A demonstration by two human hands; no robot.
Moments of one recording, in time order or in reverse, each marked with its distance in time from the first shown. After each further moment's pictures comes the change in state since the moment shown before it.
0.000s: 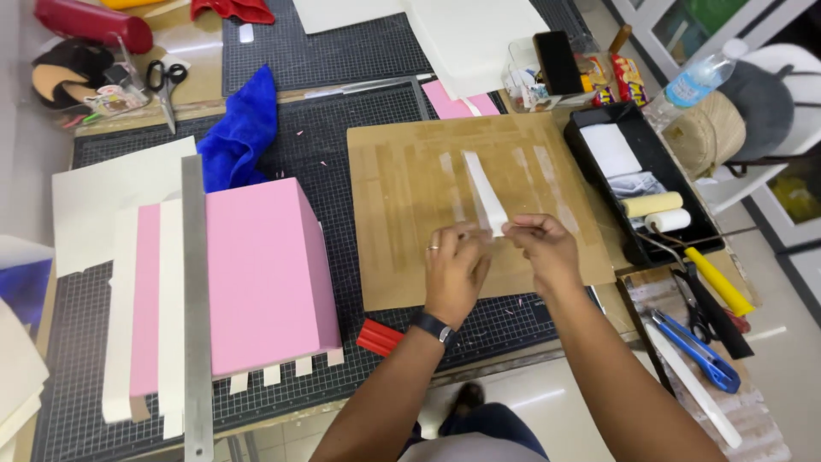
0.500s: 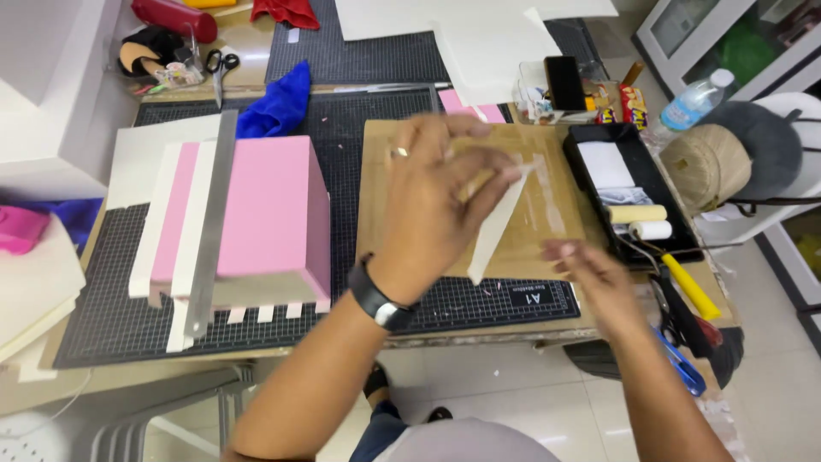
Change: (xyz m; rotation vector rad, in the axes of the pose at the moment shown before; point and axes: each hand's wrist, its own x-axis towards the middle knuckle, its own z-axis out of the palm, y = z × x) left_hand 0.090 0.195 -0.167 -0.034 0.172 0.271; right_hand -0.073 -0.059 -0.137 -0.343 -0.356 -0.115
